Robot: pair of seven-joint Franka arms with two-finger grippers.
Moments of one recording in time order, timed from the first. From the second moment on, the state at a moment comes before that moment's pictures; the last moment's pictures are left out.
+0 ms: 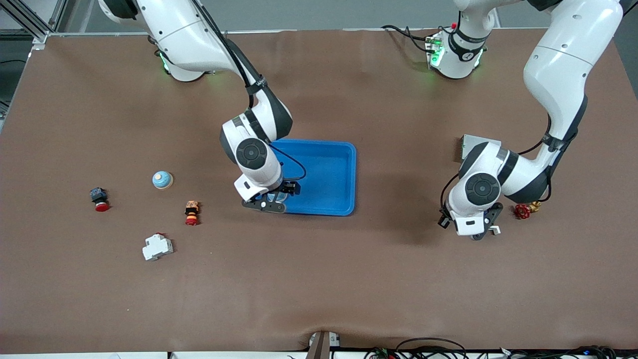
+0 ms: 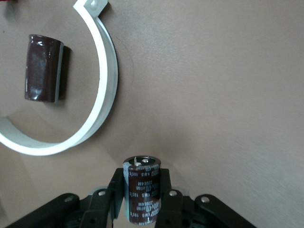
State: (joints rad) left arm 0.24 0.70 -0.53 -1.77 0.57 2.18 -1.48; right arm 0.67 0.66 -0.07 -1.69 0.14 2.31 0.68
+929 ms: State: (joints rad) left arm 0.25 0.39 -0.55 -1.63 0.47 1.99 -1.13; right arm 0.67 0.70 -0.08 -1.68 0.13 2.34 0.67
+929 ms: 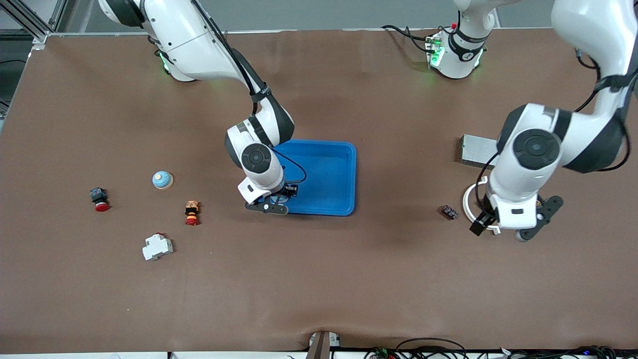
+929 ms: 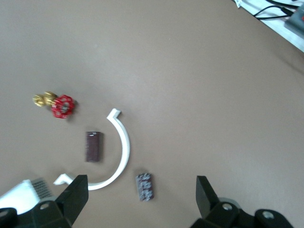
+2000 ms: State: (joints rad) left arm 0.18 0.06 -0.28 -1.52 0.14 1.62 -0.31; right arm 0.45 0.44 -0.20 -1.54 0.11 1.79 0.00
